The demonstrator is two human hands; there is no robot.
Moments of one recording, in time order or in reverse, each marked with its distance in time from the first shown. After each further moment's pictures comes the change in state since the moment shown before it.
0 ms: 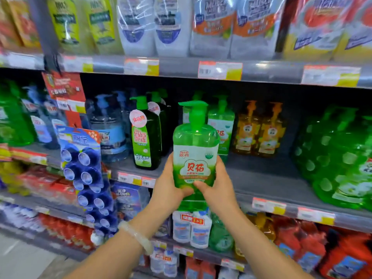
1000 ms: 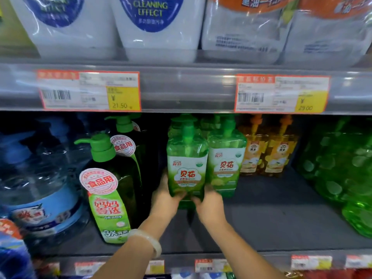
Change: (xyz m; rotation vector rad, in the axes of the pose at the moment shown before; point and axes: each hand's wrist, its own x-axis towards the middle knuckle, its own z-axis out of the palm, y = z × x) left_hand 0.234 -0.108 0.016 0.098 -0.109 -0.116; right_hand 0.189 0.101 0.075 -0.446 0.167 0.300
